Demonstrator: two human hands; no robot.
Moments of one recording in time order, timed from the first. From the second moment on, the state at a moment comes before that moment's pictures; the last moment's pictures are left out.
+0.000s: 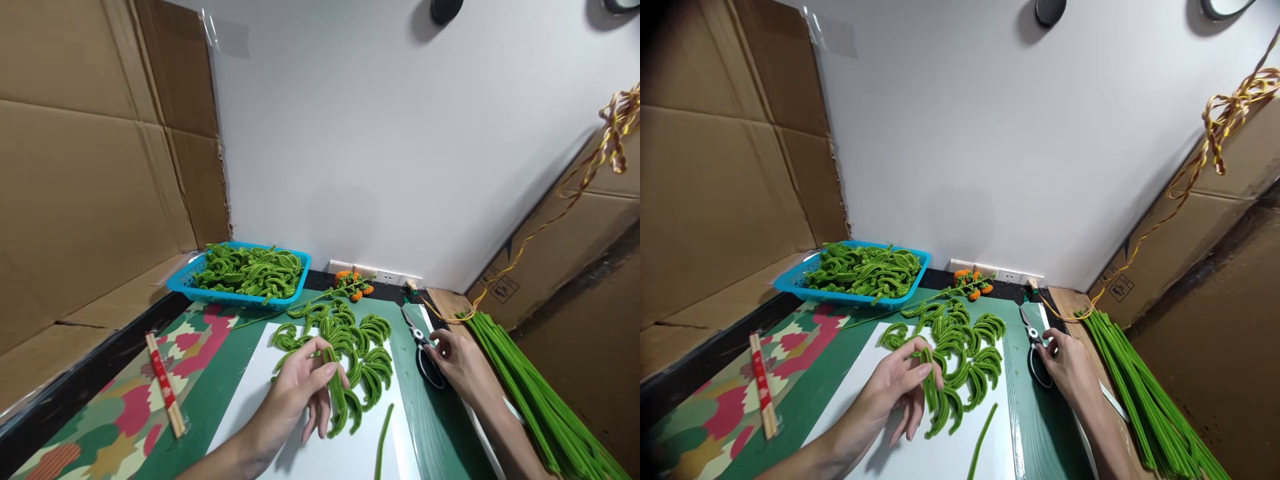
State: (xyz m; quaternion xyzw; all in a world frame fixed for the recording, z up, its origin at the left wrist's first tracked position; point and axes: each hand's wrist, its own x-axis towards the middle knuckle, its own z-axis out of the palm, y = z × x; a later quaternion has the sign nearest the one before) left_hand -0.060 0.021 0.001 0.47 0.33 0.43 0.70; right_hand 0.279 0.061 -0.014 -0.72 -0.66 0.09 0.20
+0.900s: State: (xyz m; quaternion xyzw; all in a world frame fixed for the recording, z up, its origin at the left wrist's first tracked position) left_hand -0.064 0.018 0.008 0.40 0.34 0.41 0.75; right_hand 0.256 0.052 -0.022 -0.57 -0.68 -0.08 0.45
